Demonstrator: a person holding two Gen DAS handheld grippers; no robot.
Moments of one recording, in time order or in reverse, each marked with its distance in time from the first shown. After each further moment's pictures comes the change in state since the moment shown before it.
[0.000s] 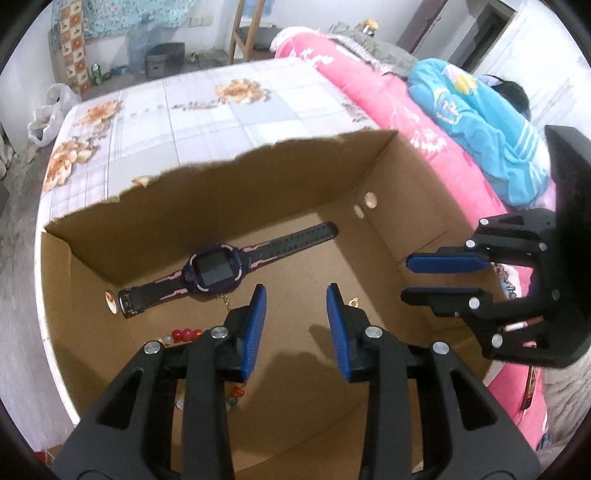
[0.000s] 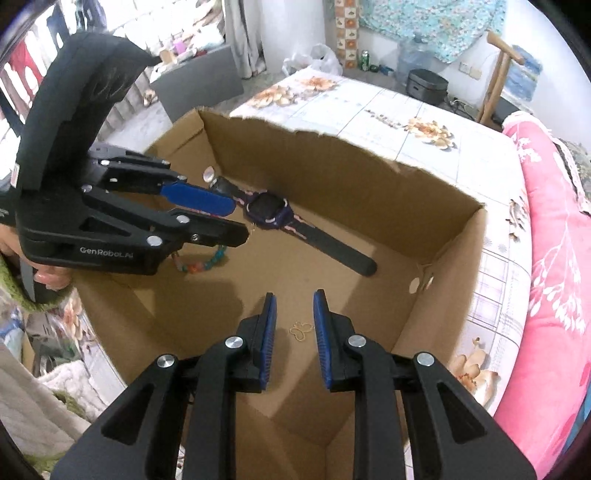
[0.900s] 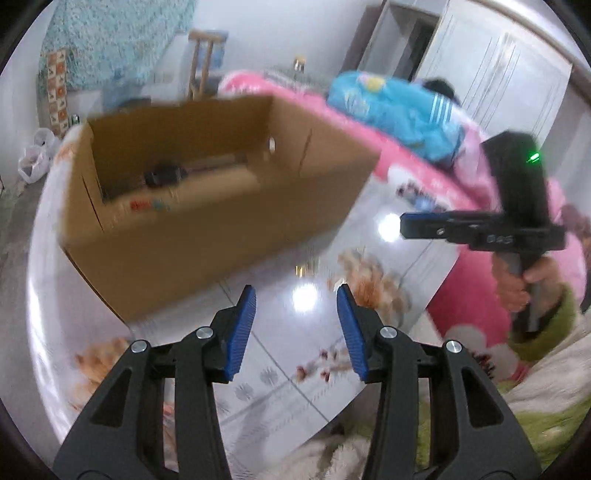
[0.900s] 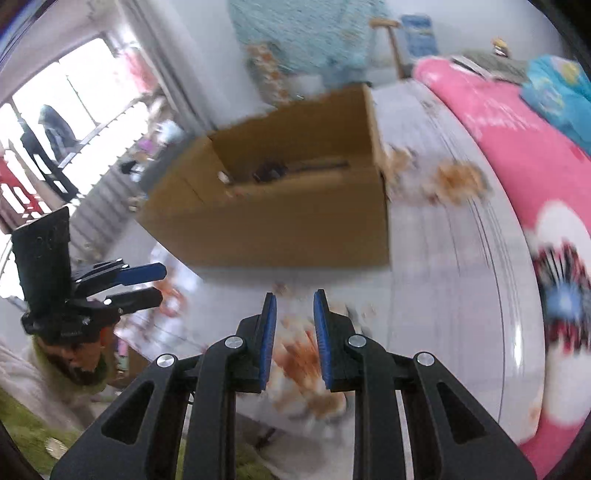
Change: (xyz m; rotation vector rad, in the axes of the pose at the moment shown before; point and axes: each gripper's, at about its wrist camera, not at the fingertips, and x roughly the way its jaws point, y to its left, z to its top) left arm -0.057 -0.071 -0.209 0.151 -0.202 -0.081; right arm -0.056 0.052 -0.209 0.418 -0.270 0.024
